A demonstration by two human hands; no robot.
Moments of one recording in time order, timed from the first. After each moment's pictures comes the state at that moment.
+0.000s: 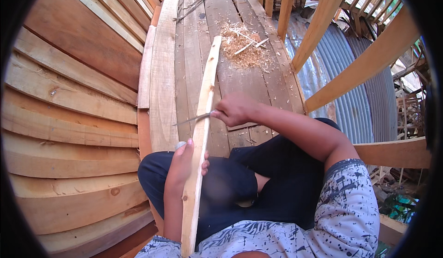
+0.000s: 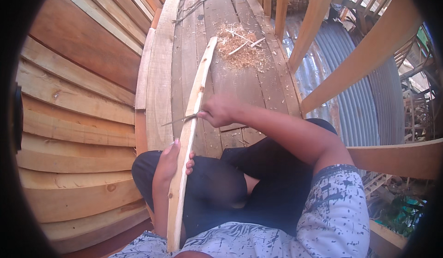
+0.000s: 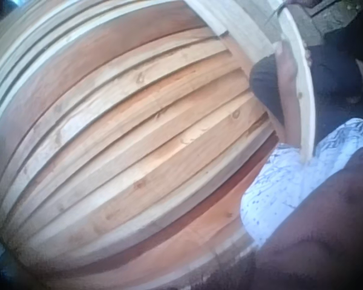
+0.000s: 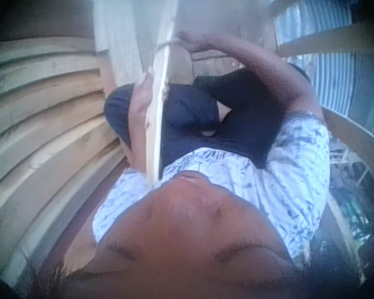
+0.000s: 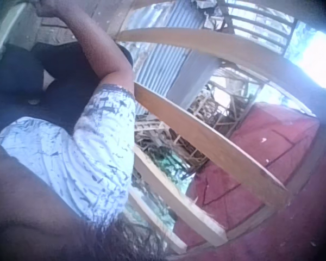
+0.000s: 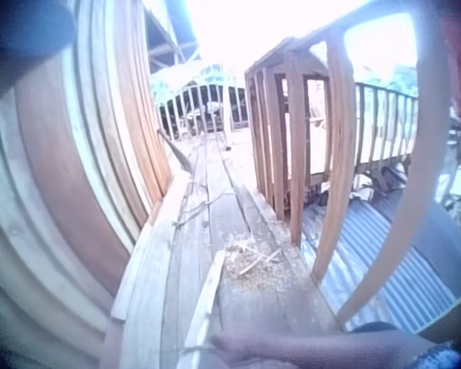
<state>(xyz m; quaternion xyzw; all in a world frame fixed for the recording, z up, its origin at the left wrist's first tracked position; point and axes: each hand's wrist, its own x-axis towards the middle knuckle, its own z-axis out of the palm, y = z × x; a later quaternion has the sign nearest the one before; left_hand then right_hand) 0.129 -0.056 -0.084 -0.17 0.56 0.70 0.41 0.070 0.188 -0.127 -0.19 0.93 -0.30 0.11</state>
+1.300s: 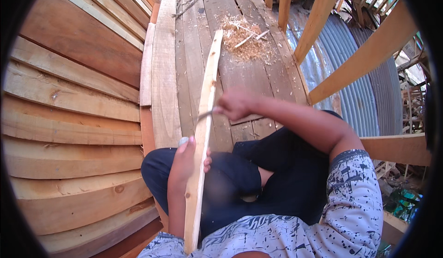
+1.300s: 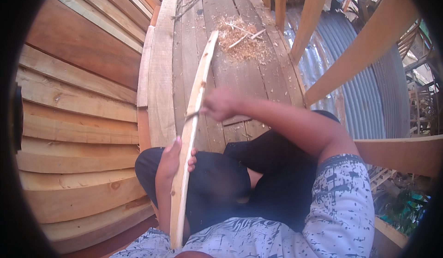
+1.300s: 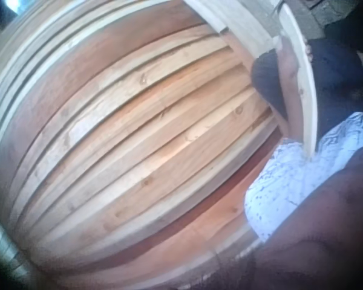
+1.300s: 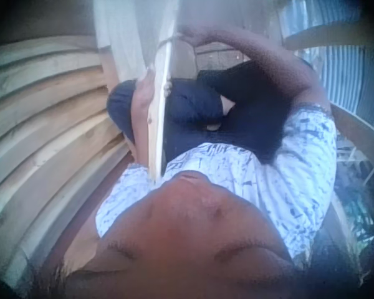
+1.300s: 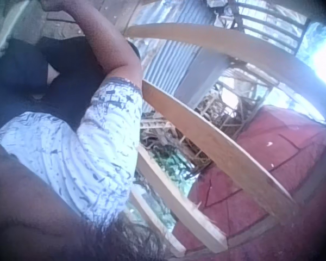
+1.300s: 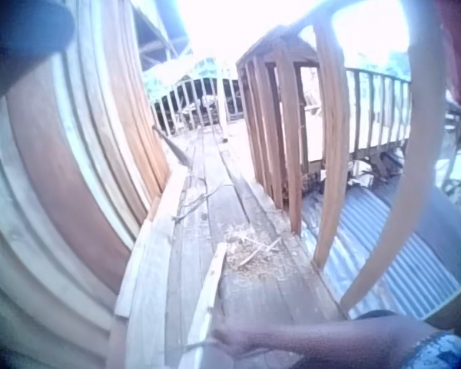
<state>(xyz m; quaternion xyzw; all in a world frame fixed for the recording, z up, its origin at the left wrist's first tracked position) 0.132 -0.056 -0.081 -0.18 0.56 0.70 0.41 0.056 0.200 -0.128 -0.26 0.92 -0.26 0.11</state>
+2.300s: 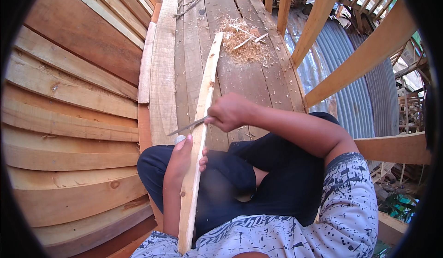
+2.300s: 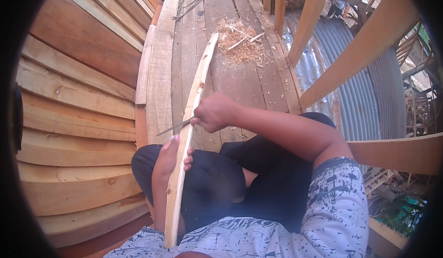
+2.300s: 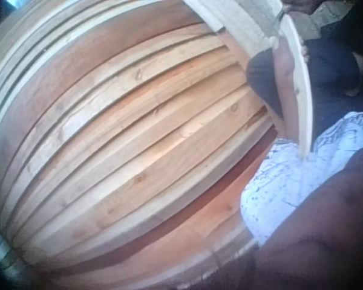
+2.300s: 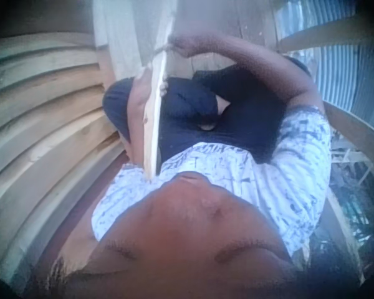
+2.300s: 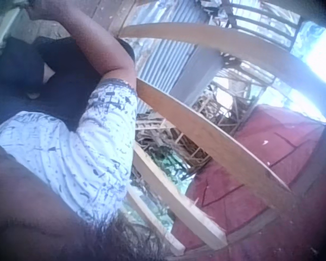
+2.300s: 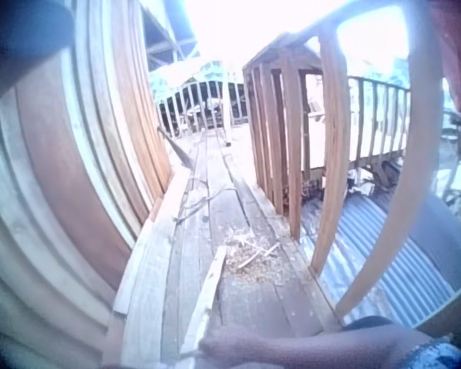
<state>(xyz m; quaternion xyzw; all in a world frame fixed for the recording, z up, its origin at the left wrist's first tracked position) 0.137 -0.059 -0.082 -0.18 0.55 0.71 0.41 0.069 0.187 -0.121 -0.25 0.93 -0.24 0.08</state>
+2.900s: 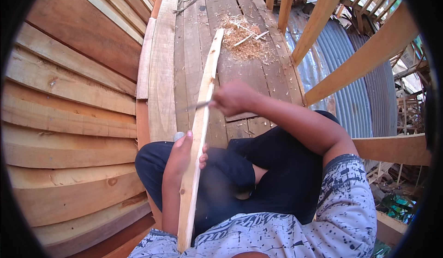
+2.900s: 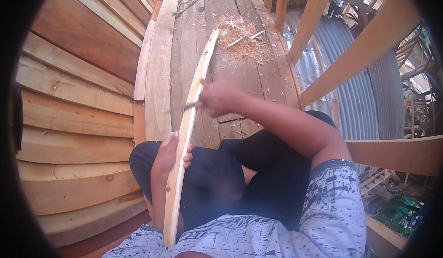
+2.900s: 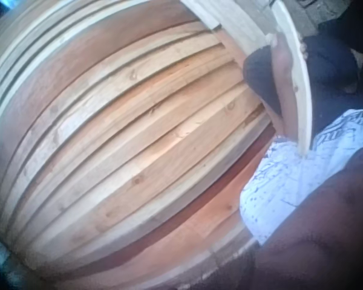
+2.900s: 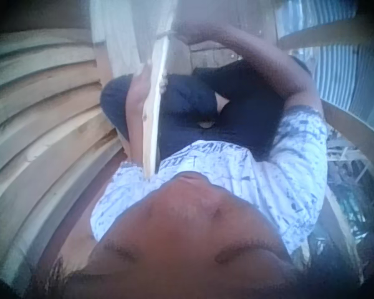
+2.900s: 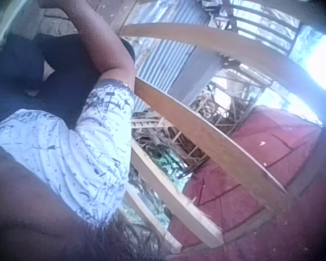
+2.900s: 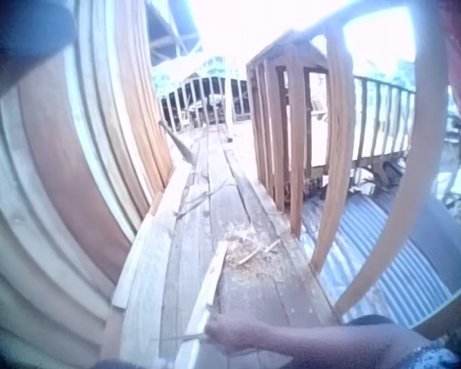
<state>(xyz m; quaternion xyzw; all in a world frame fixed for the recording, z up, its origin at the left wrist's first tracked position) 0.136 -0.058 -0.082 -0.17 0.55 0.70 0.42 0.061 0.193 -0.124 -0.23 0.95 -0.21 0.07</state>
